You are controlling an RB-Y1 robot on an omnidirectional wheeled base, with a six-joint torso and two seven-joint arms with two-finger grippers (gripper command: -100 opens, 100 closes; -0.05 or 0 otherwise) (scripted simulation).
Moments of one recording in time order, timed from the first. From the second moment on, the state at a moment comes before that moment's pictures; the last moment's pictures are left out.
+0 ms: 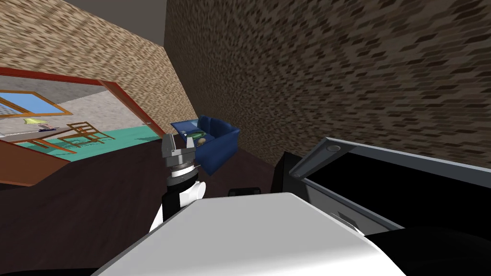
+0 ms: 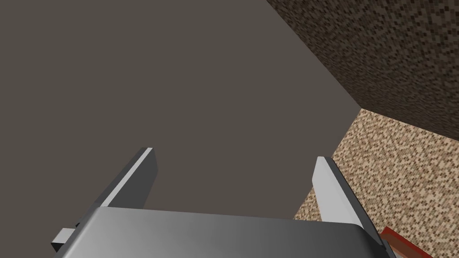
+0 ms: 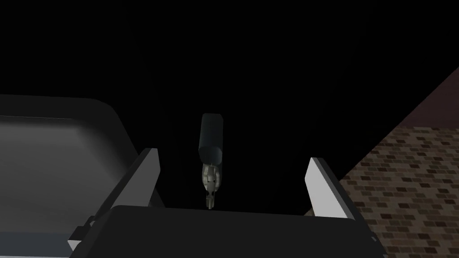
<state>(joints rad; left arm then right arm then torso) 0.52 -0.02 0.05 -2.37 0.03 -0.58 -0.07 0.45 -0.89 0.57 -1.15 -0.35 0.18 0.42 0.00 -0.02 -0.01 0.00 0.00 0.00</state>
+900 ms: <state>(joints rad) 0.52 -0.02 0.05 -2.37 0.03 -0.58 -0.07 0.46 -0.92 0.59 -1.18 -0.37 0.19 0.43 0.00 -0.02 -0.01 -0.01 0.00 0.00</state>
